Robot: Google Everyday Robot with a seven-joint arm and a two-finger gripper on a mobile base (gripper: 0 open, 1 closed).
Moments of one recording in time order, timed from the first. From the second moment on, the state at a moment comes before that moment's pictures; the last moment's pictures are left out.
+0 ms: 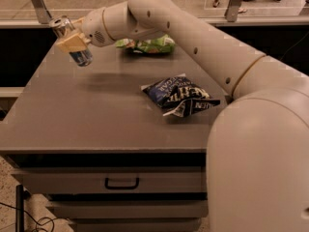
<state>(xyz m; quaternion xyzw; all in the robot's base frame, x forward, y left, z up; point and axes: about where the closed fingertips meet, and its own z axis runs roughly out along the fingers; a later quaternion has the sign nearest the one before) 0.689 0.235 0.948 -0.58 0.56 0.33 0.49</state>
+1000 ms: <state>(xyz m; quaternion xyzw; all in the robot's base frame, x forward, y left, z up) 0.656 0.198 0.954 -0.76 0.52 0.20 0.34</state>
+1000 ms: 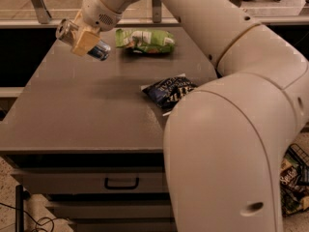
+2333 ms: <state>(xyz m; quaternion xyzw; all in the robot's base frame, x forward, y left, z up) 0.627 0.162 0.881 -0.87 0.47 0.09 0.14</state>
